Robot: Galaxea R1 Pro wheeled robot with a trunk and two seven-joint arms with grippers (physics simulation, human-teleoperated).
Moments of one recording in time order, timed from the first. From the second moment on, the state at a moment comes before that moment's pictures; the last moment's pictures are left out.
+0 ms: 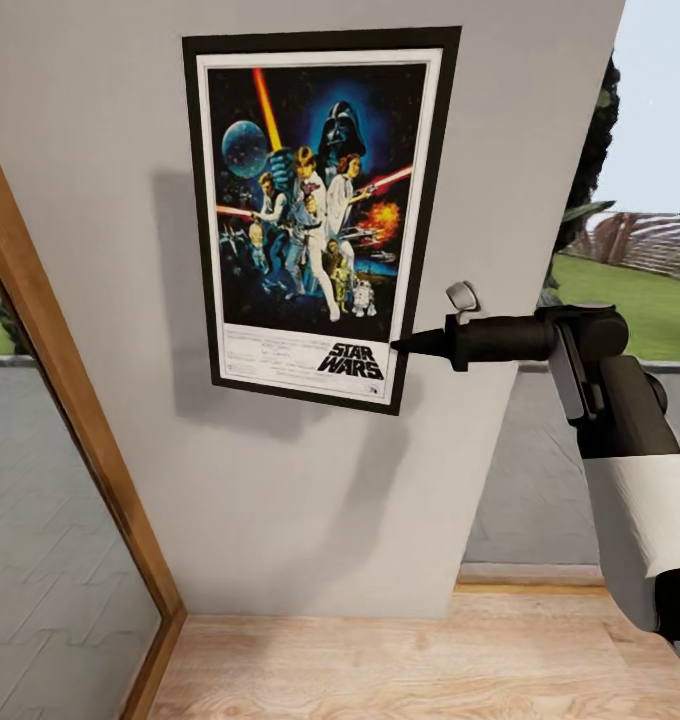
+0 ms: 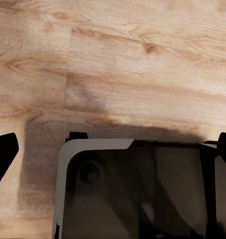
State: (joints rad) left arm 0.04 0.12 0.29 -0.39 -0.01 -0.15 -0.44; right arm -1.13 -0.21 0.10 -1.31 -0.12 0.87 1.41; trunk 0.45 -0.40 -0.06
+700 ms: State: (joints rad) left arm 0.04 0.12 0.29 -0.39 -0.01 -0.15 -0.44; right arm -1.13 -0.20 0.10 -1.31 -0.12 0.87 1.42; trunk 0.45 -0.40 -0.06
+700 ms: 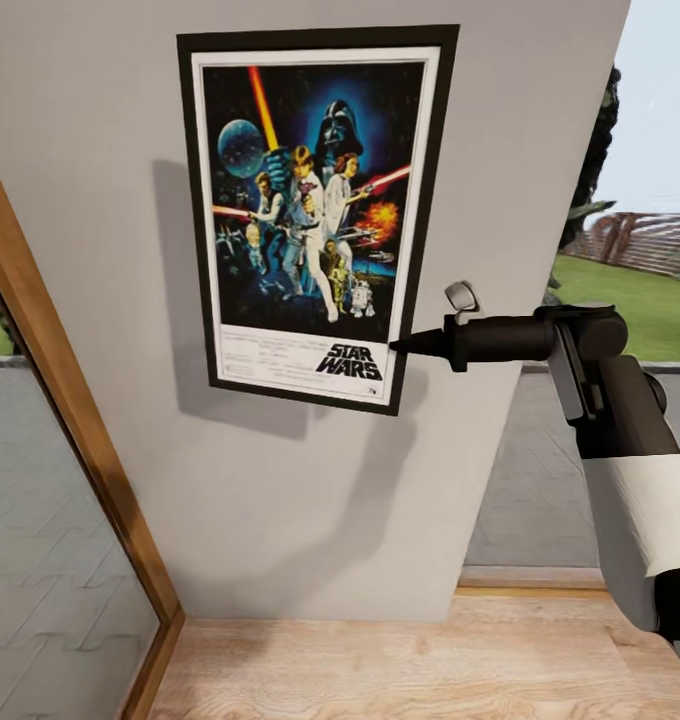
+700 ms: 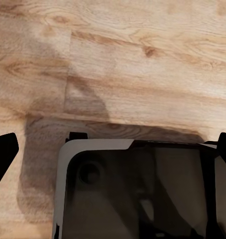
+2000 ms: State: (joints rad) left arm 0.04 0.12 0.29 -0.39 -0.01 -0.15 -0.44; right arm -1.13 -0.20 0.11 -1.31 -0.12 0.87 1.42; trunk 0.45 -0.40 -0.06
